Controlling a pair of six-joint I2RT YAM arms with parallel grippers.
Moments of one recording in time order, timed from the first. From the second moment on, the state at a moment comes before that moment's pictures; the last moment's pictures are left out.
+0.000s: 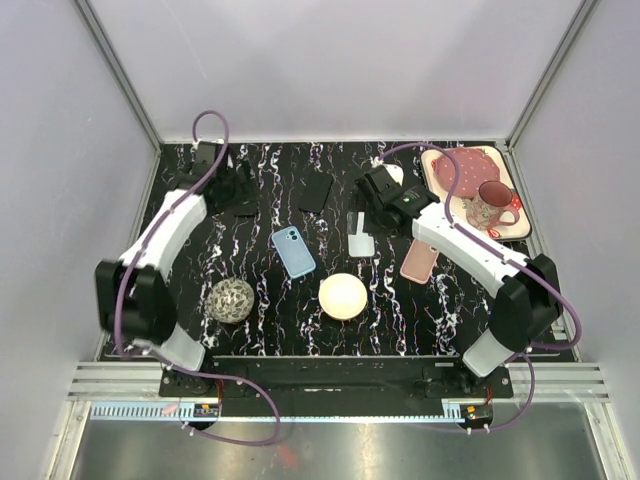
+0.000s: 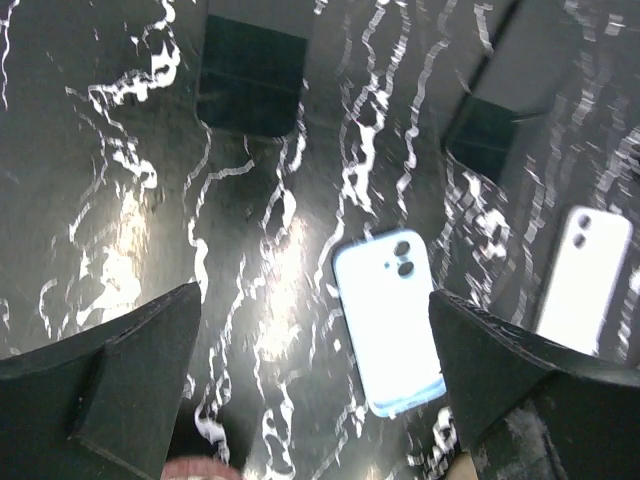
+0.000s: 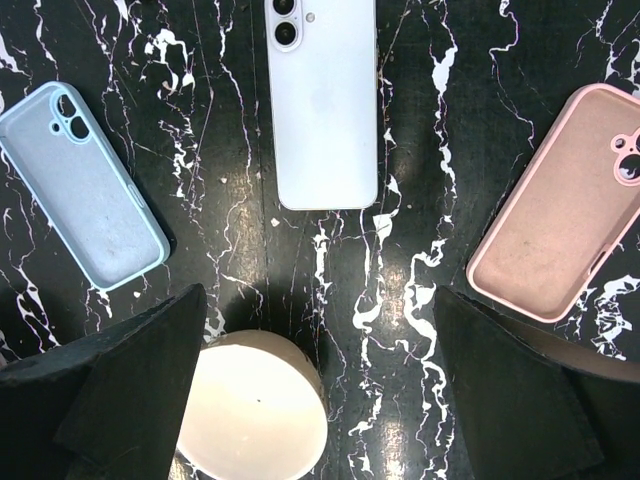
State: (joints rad) left arm -0.17 1.67 1.41 -0.62 -0.06 -0.46; right arm 0.65 1.61 1.40 -0.77 0.29 0.63
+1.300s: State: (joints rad) left arm -0.17 1.01 0.86 -0.60 0.16 -0.48; right arm 0.65 1.55 1.26 -0.67 0.22 0.65
